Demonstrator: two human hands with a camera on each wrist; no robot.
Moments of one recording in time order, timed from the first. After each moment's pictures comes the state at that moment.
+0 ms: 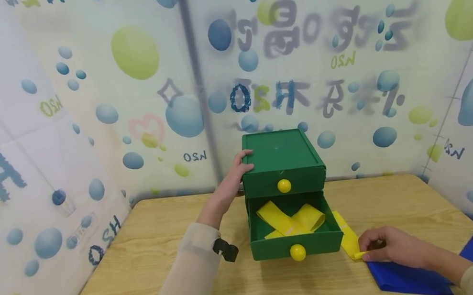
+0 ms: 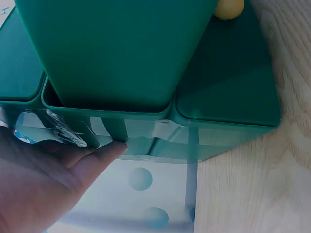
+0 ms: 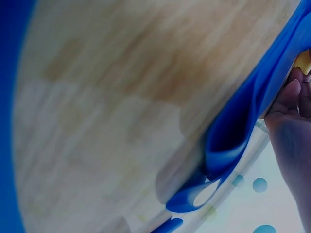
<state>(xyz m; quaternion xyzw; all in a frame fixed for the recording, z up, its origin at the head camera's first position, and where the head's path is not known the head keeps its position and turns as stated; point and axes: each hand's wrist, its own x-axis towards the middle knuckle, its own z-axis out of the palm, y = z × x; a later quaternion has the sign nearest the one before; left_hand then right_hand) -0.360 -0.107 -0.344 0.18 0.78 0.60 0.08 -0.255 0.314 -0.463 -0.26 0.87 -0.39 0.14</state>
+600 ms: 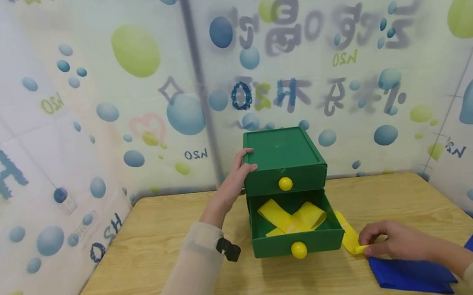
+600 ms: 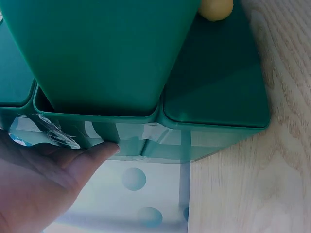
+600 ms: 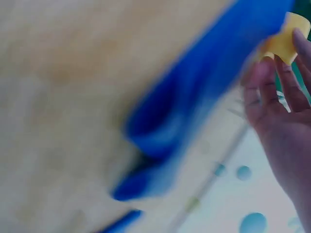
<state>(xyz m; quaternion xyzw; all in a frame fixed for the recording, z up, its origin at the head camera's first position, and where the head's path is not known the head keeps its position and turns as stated) -0.357 -0.104 -0.346 0.18 0.78 0.59 0.06 -0.254 0.311 -0.444 -0.28 0.88 -0.37 0.12</state>
